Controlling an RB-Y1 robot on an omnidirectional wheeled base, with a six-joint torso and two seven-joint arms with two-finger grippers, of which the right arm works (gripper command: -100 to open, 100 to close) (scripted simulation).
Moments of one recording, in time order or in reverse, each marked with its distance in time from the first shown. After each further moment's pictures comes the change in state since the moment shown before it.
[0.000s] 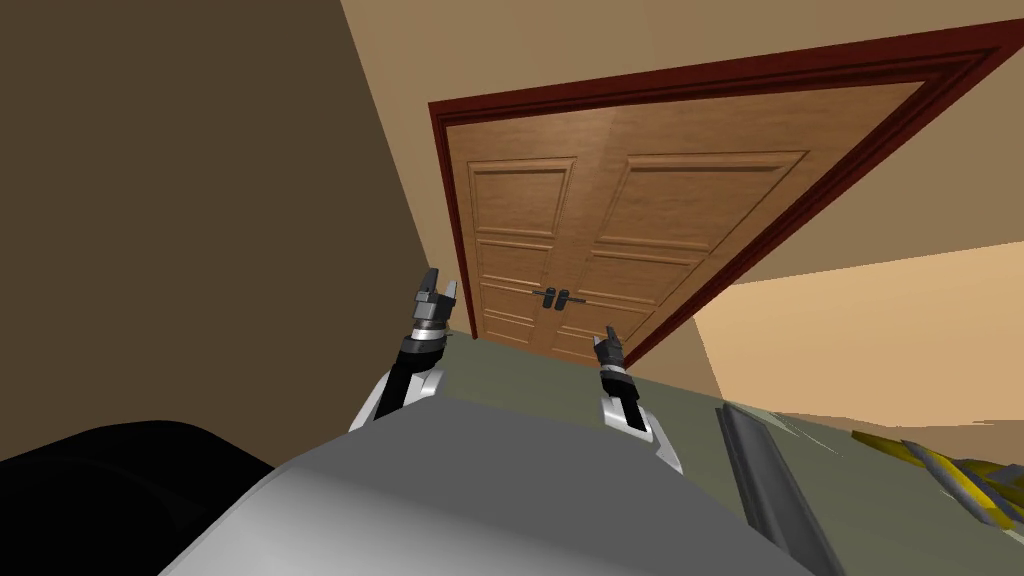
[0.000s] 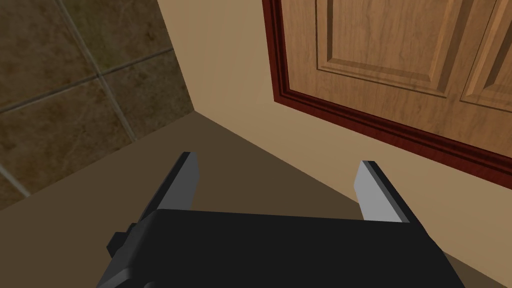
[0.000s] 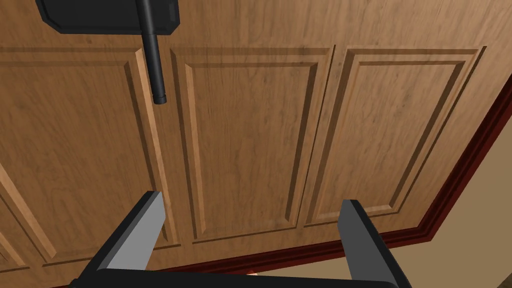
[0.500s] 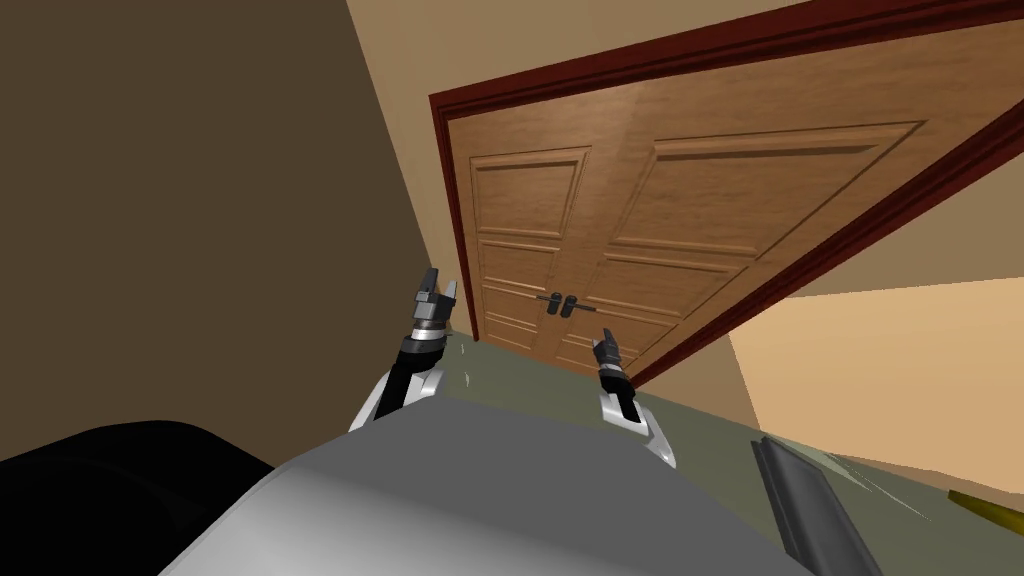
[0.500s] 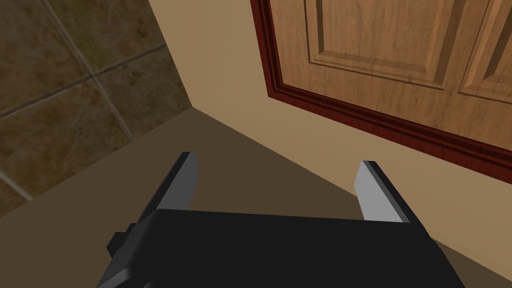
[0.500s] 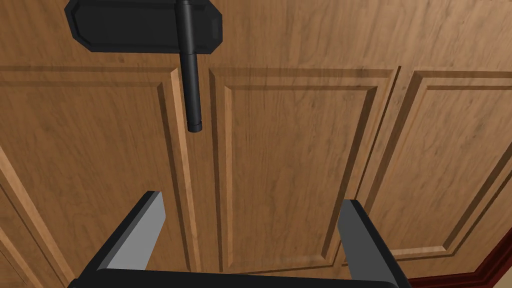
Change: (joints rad) arm -0.067 -0.011 -0.033 0.122 0.049 0.038 -0.032
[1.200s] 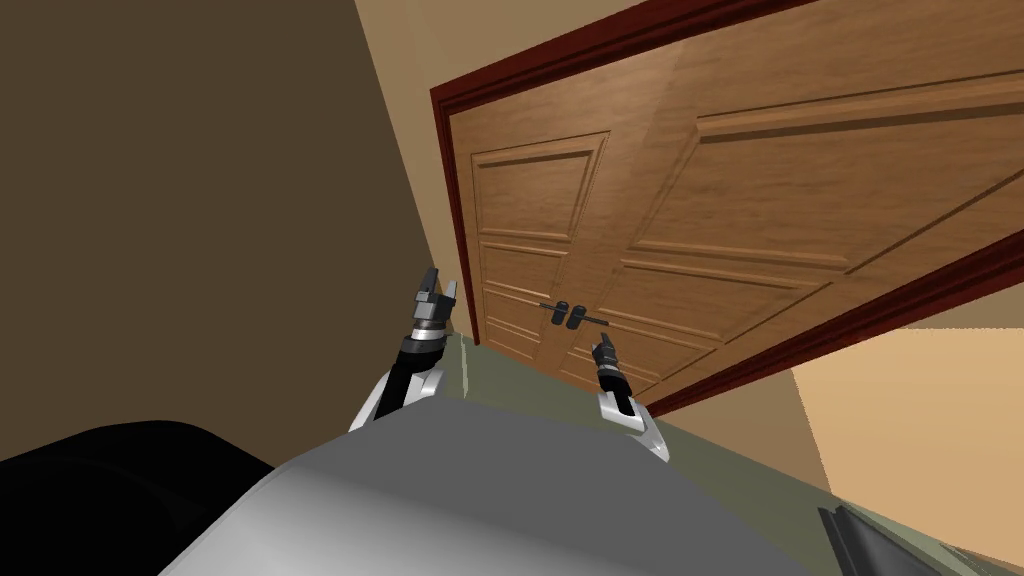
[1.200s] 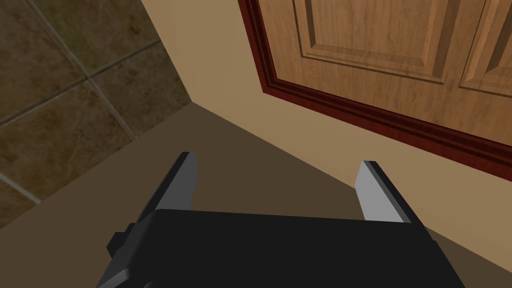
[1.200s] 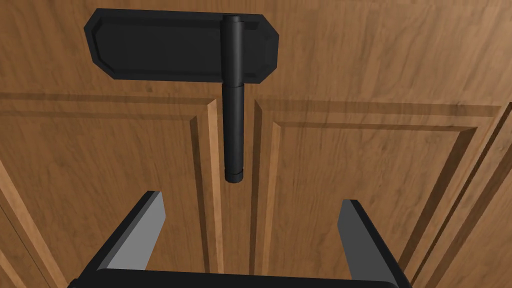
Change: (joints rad) arm -0.070 -0.007 -0.040 0.145 0.064 0.041 -0.043
